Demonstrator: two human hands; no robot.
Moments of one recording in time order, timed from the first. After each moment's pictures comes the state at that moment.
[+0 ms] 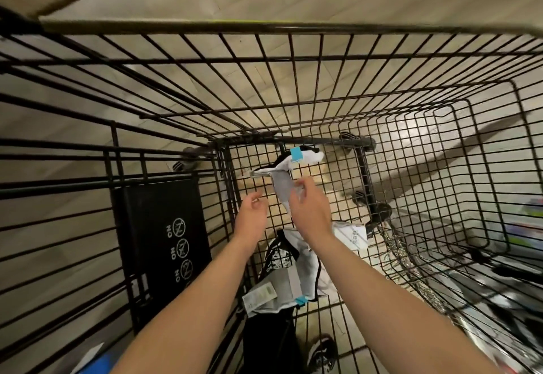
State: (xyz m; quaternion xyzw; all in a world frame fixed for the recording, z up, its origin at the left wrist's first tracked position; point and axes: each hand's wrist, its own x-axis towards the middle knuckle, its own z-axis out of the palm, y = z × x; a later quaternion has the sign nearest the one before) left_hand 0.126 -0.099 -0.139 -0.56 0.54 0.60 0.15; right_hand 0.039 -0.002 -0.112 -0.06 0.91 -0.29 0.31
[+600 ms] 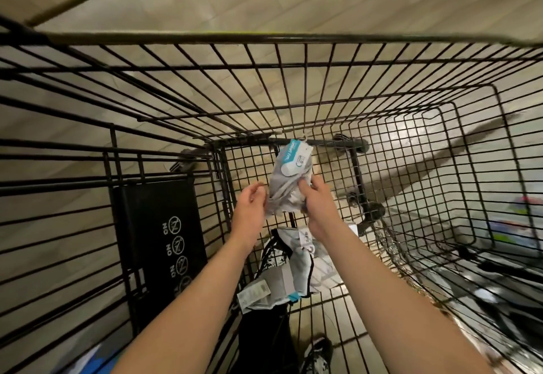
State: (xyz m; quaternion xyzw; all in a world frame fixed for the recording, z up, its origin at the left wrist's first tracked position) left_hand 0.111 -0.098 -0.102 -0.54 0.52 0.65 0.07; right_hand 0.013 0.009 -0.106 0.21 0.69 -0.55 0.43
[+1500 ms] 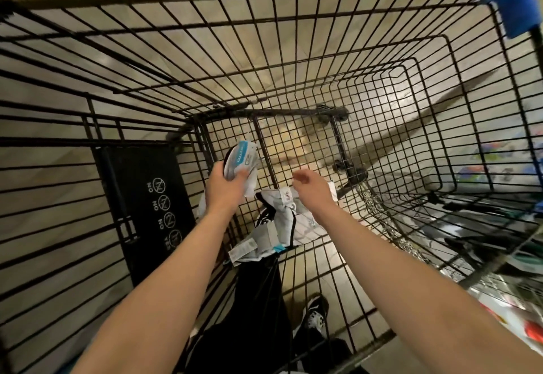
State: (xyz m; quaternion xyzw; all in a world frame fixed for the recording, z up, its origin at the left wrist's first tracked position) left_hand 0.137 -0.083 -0.063 -0.55 0.65 0.52 0.09; right_hand 0.043 0.089 -0.073 0.10 0.82 -0.38 0.42
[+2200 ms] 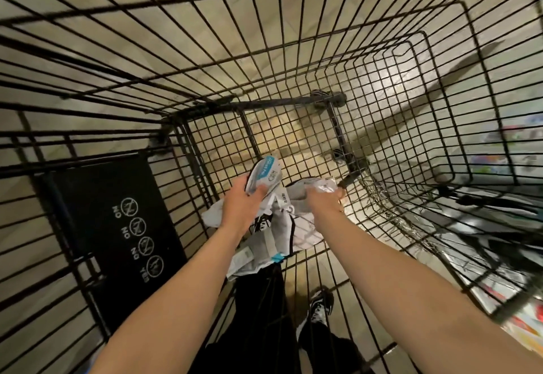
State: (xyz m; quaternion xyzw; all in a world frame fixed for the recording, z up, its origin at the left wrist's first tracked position) left_hand 0.130 -0.041 -0.127 -0.46 0.66 0.57 0.18; right_hand 0.051 0.119 -0.161 0.39 0.79 -0.25 0.40
